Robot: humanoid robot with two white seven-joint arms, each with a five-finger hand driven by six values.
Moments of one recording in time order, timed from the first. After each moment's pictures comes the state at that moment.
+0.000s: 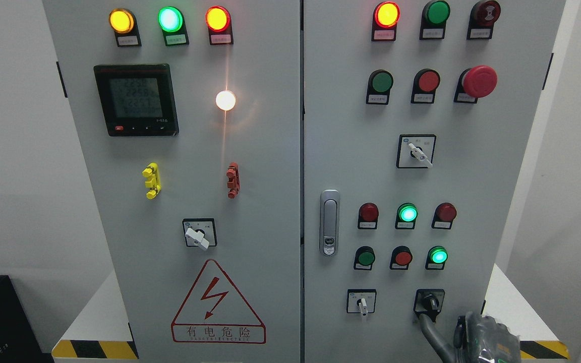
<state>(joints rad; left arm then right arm) 0.00 -0.10 -0.13 0.00 0.06 -0.07 -0.02 -0.23 0.12 -0.14 -1.64 1.24 0.29 0.10</state>
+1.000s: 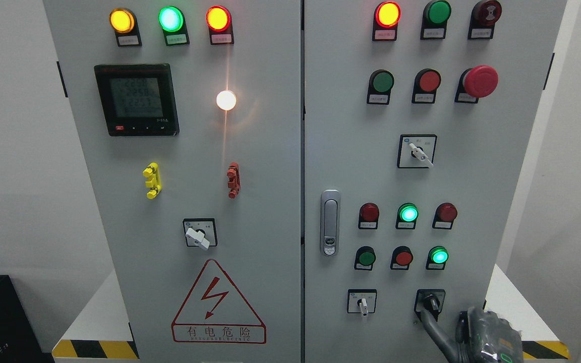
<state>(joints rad) 0.00 -0.10 -0.13 0.00 0.06 -0.07 -0.02 -0.26 0.12 -0.18 -1.63 1.23 0.28 0.12</state>
